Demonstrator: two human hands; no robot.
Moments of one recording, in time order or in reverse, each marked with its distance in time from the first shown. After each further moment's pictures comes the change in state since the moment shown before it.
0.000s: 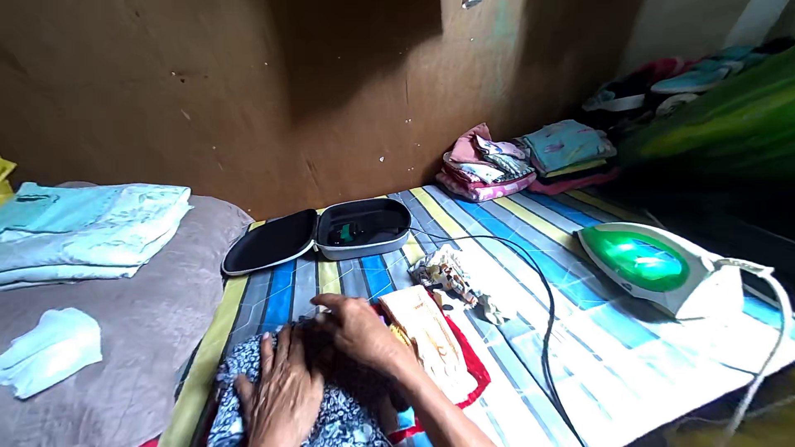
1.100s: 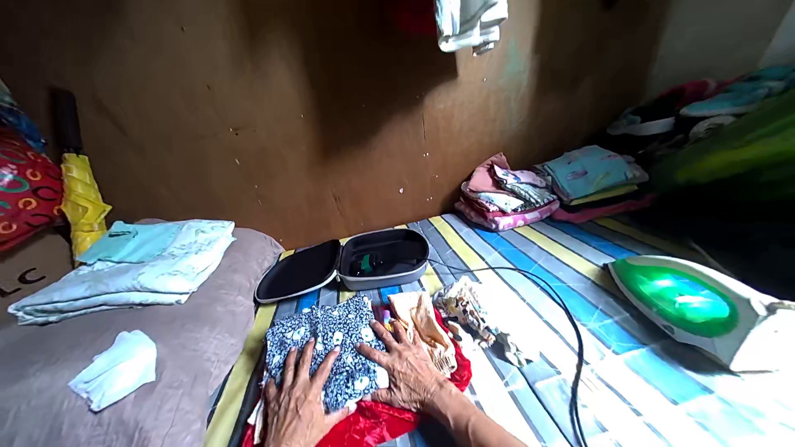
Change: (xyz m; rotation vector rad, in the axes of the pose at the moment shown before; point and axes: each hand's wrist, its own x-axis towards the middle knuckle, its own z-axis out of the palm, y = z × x) left_hand 0.037 -0.040 0.021 0.133 0.080 0.285; right_hand -0.007 0.091 -0.002 -0.549 -0.110 -0.087
